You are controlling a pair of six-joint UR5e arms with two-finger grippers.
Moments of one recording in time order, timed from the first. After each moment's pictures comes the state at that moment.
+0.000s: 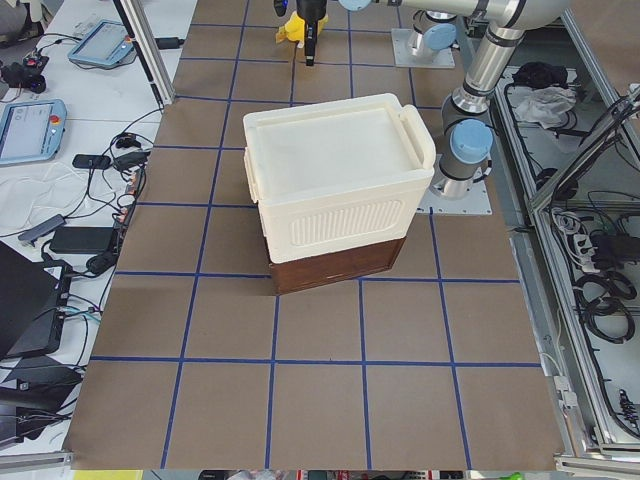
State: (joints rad) left arm -1.65 -1.53 -1.54 -1.59 1.61 -0.07; right arm 1.60 -1.48 1.44 -1.57 -1.58 -0.02
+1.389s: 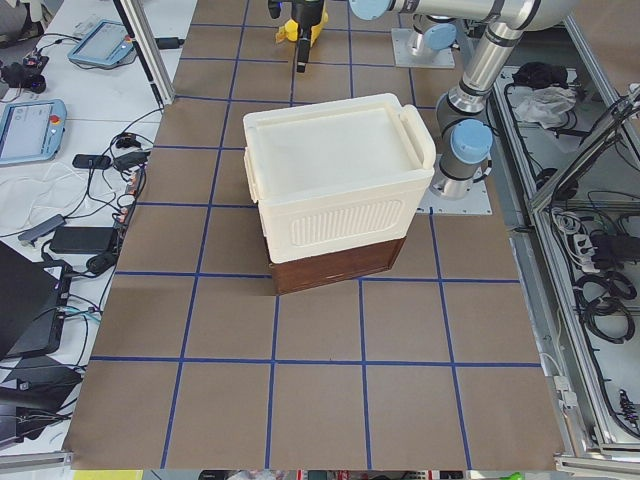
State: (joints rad) left arm -1.54 -1.51 -1.55 -1.52 1.60 0.07; right arm 1.60 -1.48 1.44 -1.57 -1.58 -0.02
